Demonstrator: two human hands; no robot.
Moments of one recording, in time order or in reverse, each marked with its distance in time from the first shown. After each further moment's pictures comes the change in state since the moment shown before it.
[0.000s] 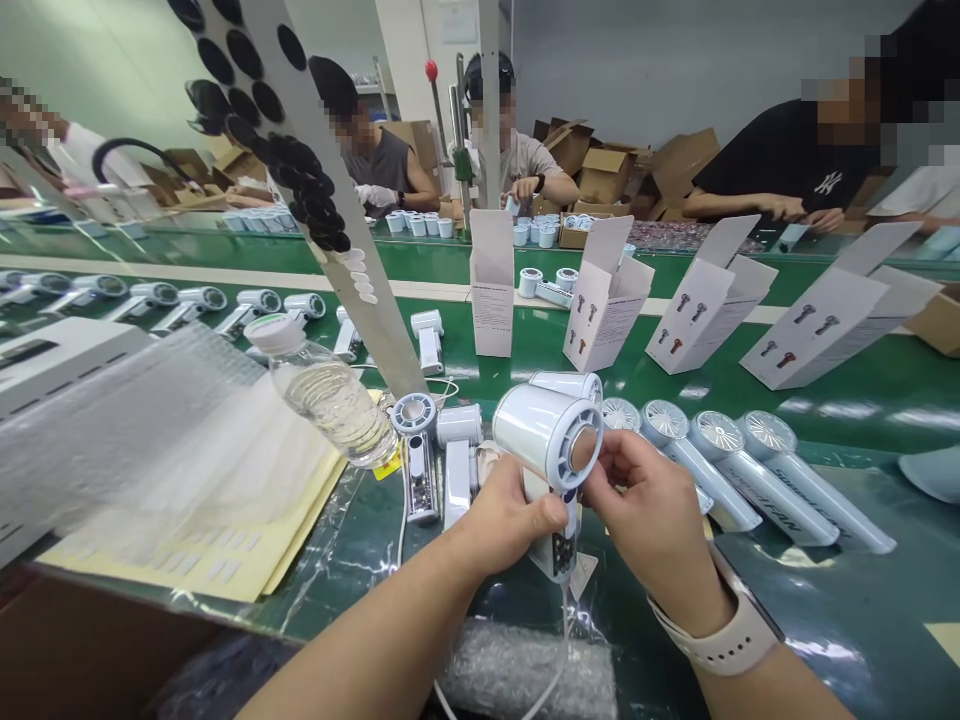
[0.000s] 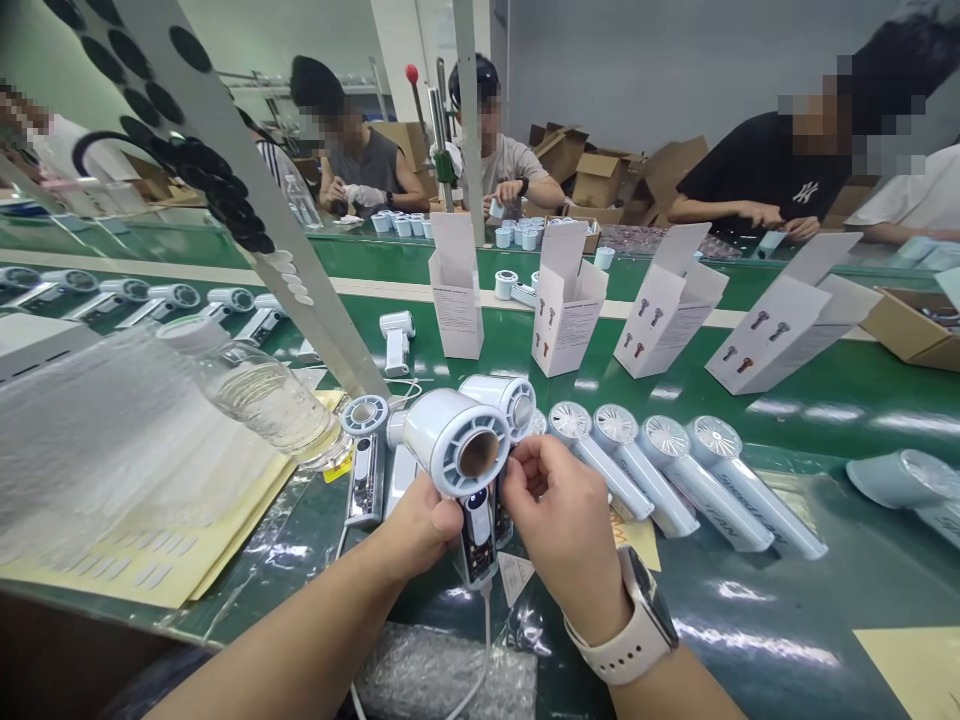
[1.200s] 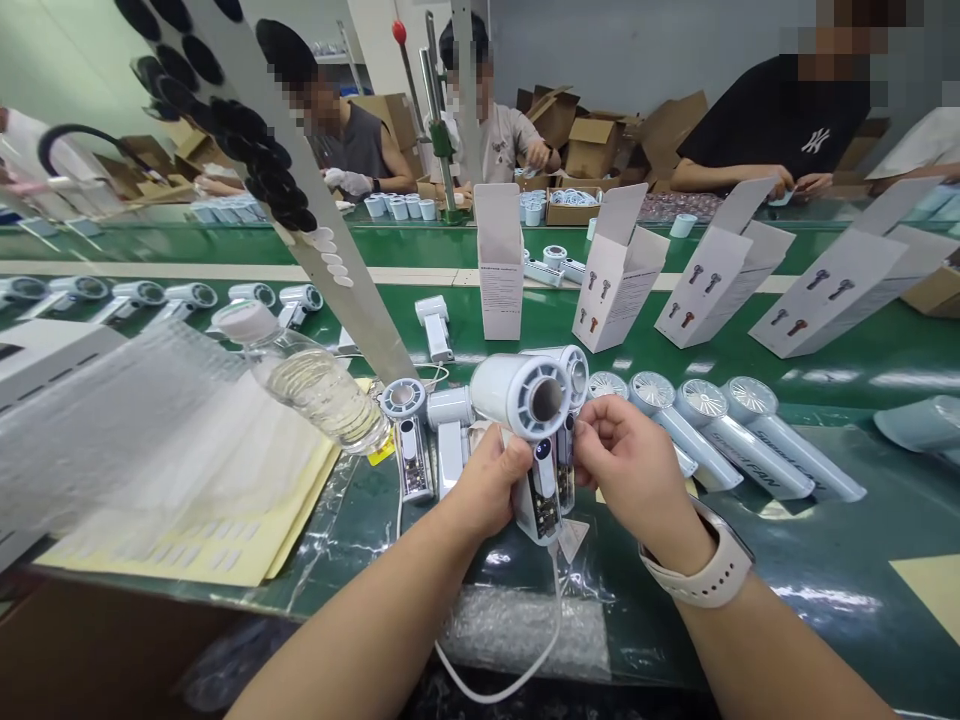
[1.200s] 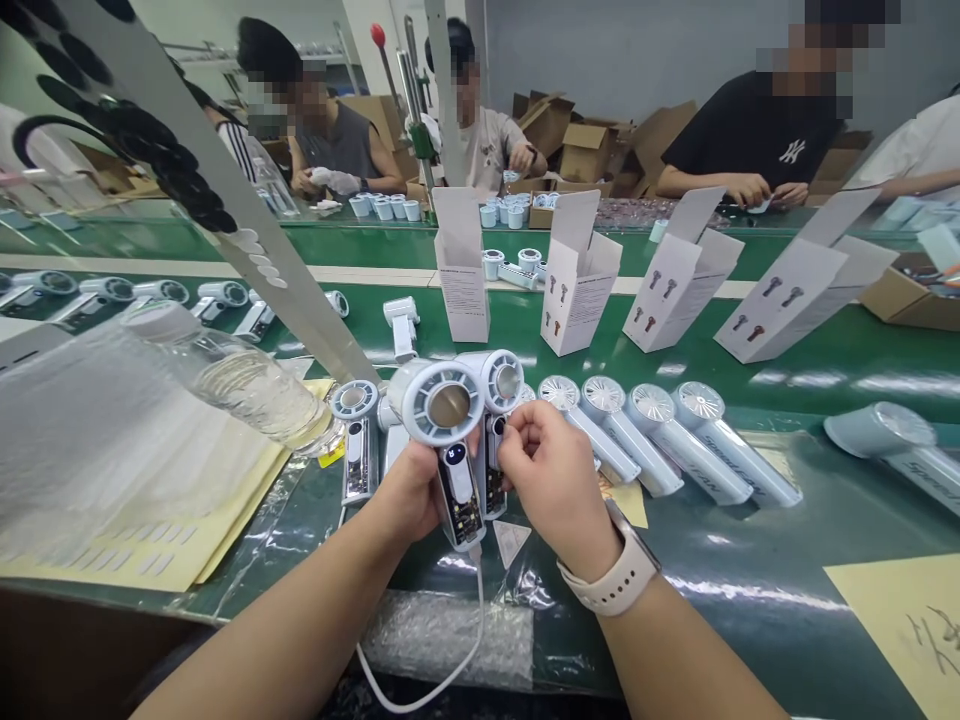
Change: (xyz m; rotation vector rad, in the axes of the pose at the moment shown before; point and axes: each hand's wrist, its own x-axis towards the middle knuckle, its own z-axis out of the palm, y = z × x) left_hand 0.003 -0.006 0.006 -0.292 0.049 -0.111; right_hand 0.003 0.002 -0.003 0.335 -0.133 0.312
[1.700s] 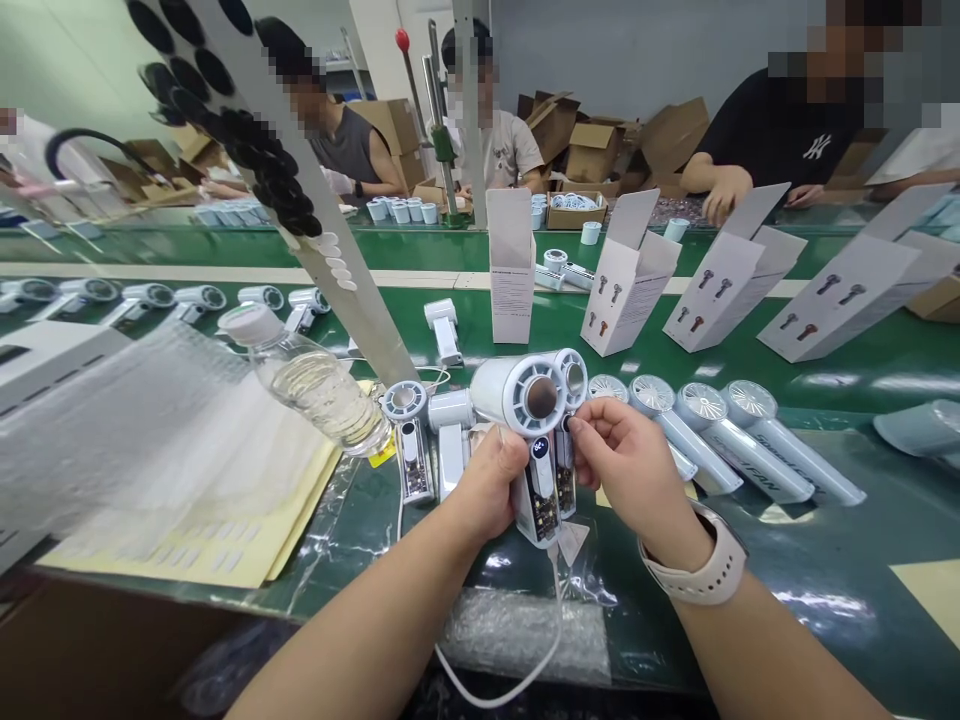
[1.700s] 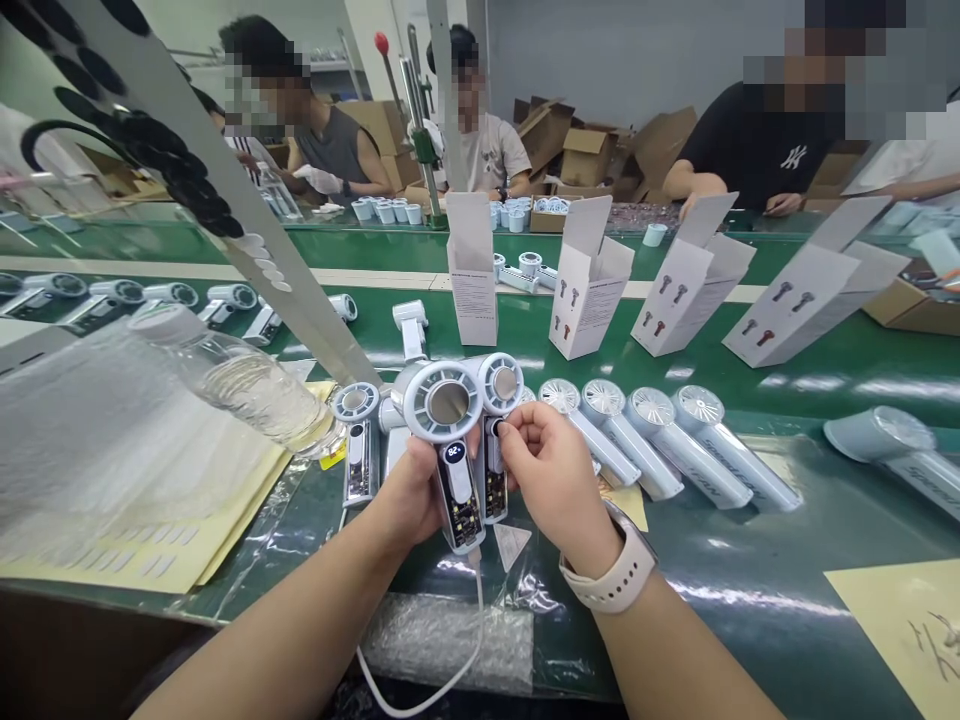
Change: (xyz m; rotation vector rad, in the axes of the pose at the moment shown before) left_hand 0.000 0.002 0.003 -0.120 -0.023 0.010; right_hand 0.006 0.002 0.000 0.165 -0.038 0.068
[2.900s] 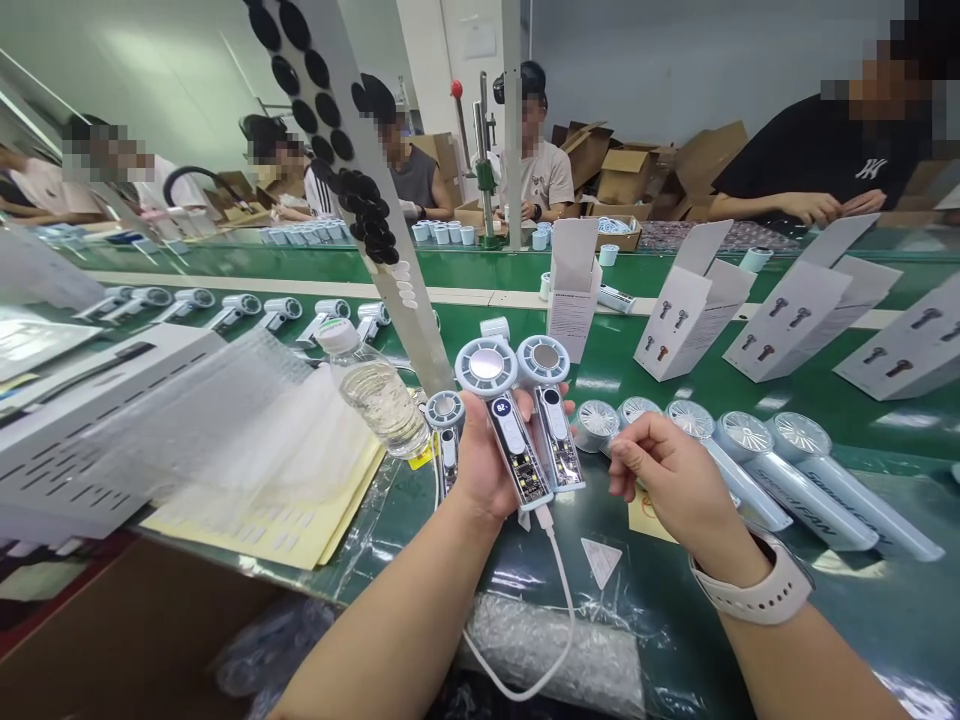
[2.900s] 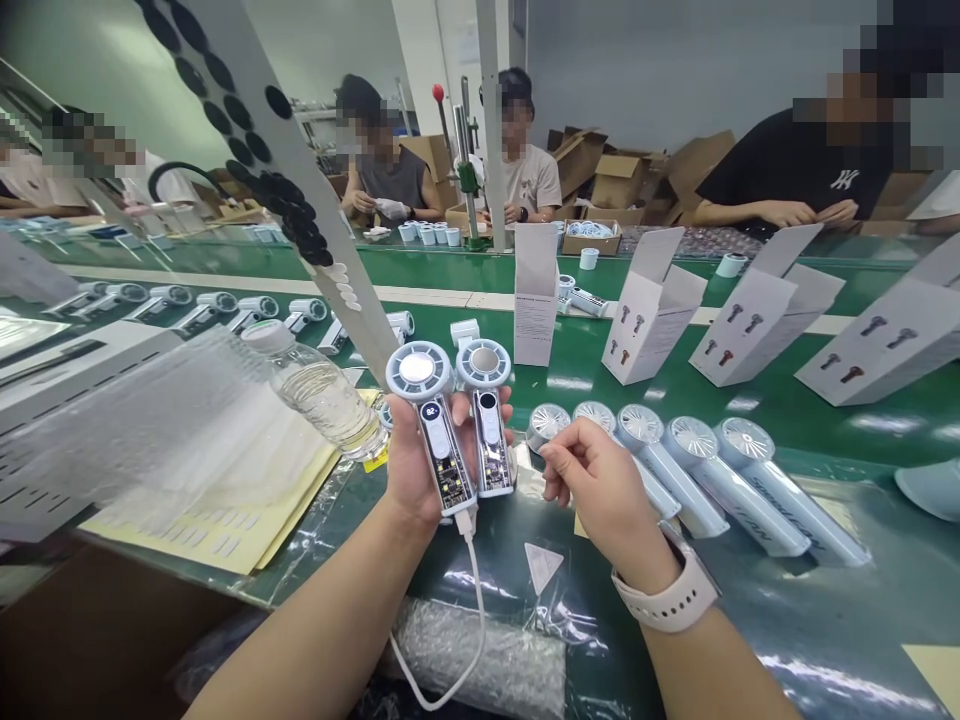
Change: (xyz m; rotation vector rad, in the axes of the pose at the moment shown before) left_hand 0.008 0.029 -0.016 -0.308 0.143 0.113; right_hand 0.008 0.012 -0.015 -0.102 -0.070 -0.047
